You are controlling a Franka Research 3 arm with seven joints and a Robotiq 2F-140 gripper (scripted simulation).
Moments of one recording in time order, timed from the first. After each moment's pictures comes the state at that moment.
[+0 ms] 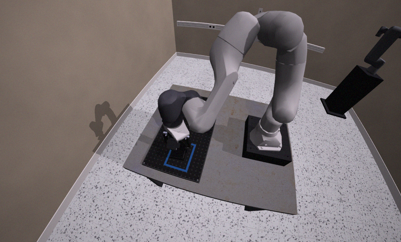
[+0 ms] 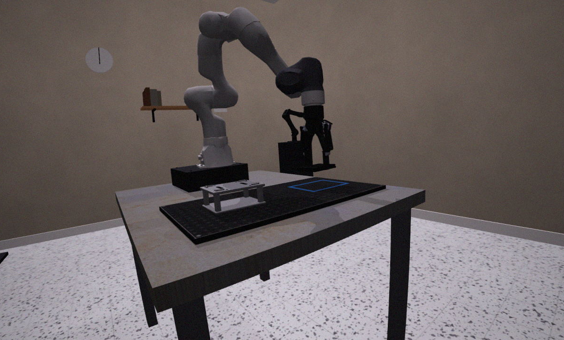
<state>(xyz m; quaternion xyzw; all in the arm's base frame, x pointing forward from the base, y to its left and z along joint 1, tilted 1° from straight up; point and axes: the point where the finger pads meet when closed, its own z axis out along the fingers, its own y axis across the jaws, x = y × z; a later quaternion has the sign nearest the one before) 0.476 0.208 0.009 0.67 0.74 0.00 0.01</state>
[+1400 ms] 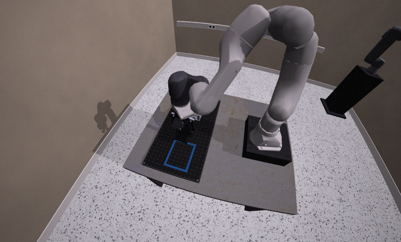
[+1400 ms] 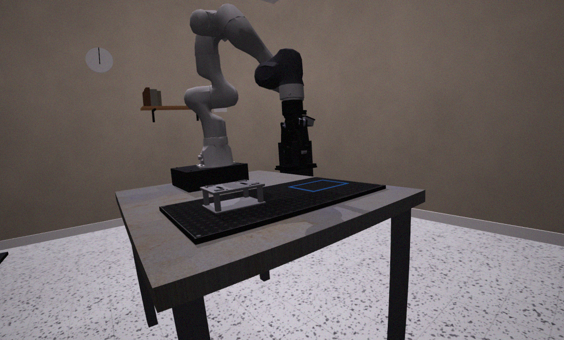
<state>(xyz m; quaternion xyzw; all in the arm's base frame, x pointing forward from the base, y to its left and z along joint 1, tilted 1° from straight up) 0.479 0.100 0.027 0.73 0.68 -0.01 0.01</state>
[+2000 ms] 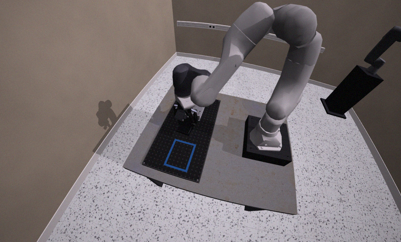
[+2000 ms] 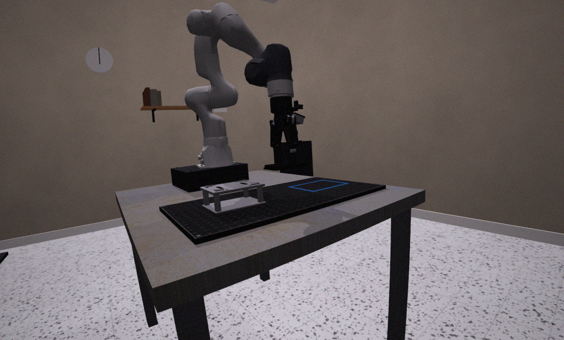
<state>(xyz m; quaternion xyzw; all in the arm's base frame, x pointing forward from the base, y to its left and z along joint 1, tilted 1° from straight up) 0.482 0.050 0.037 0.73 0.68 0.00 0.01</state>
